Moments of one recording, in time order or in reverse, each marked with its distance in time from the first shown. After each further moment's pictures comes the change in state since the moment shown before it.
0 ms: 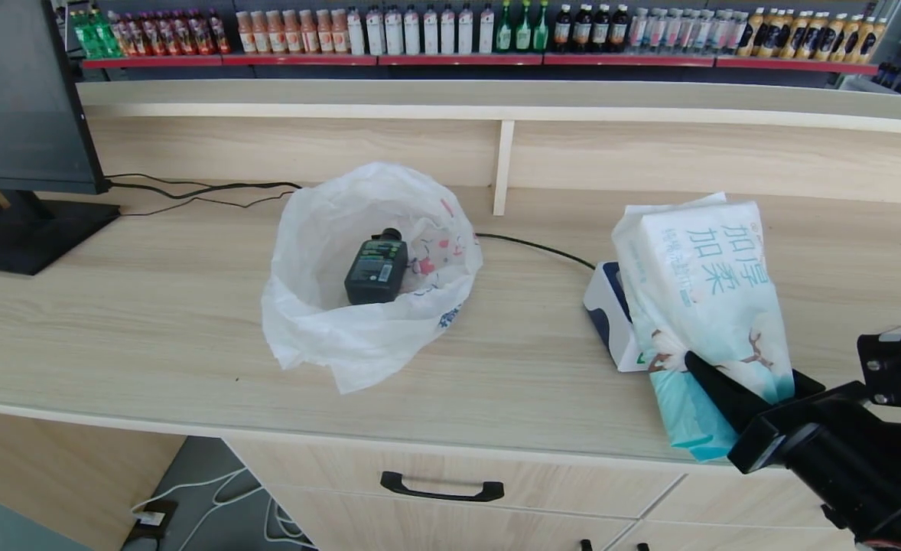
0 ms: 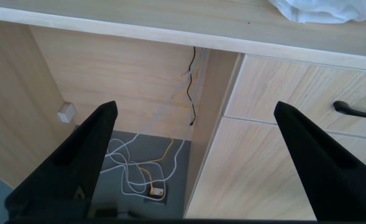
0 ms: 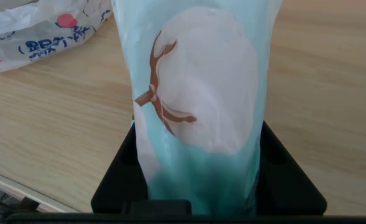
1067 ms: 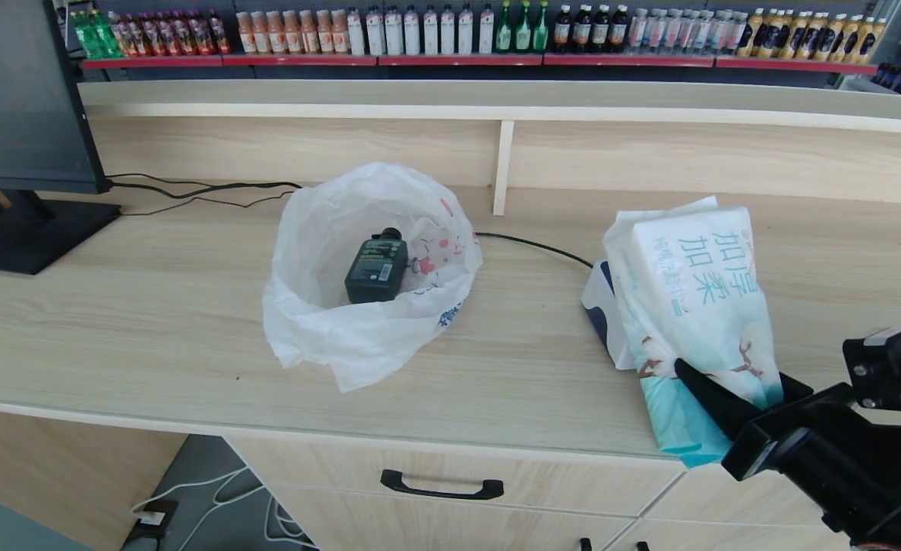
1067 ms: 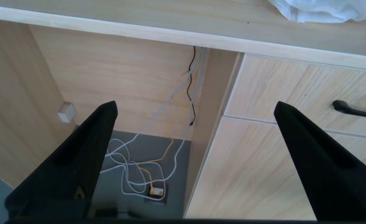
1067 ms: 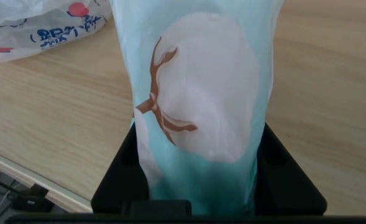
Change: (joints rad) left arm 0.000 0.000 0.000 0.000 0.000 0.000; right arm 0.001 0.001 -0.003 0.021 0.046 0.000
